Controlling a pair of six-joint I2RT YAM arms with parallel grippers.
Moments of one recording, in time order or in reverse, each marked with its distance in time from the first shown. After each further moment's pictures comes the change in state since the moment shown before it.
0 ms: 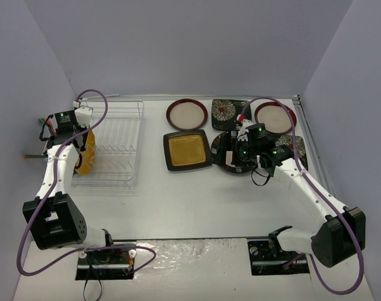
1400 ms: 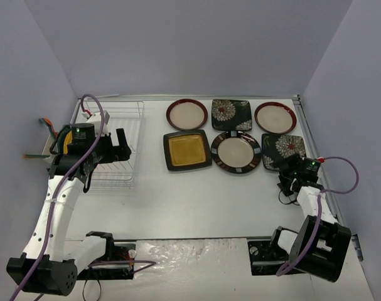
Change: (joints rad) left arm -0.308 -0.364 -0.046 -0.243 0.268 -0.657; right arm -0.748 -0.125 -0.541 0.377 0.033 0.489
